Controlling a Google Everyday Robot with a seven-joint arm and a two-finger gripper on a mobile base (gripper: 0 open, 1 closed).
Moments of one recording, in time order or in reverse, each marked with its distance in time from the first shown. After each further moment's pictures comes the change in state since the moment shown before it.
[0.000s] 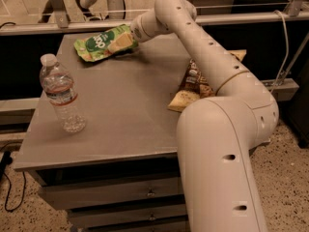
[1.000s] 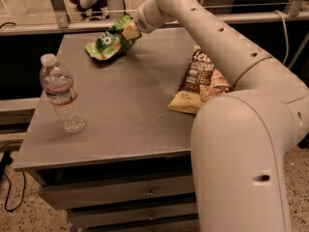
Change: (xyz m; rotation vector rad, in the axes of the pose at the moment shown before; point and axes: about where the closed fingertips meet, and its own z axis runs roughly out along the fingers) arm -0.019 -0.004 -0.053 0.138 0.077 -0.161
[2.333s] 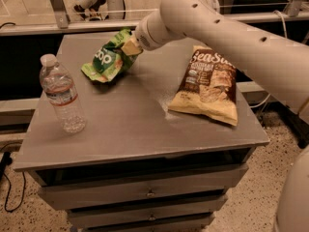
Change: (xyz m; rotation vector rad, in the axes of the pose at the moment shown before) arm 0.020 0.084 -0.074 -0.012 -0.005 0.036
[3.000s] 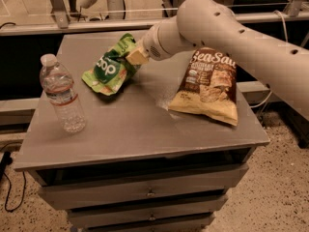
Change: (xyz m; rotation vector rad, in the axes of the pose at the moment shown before) arm 0.023 0.024 -0.031 -0.060 -0.040 -0.065
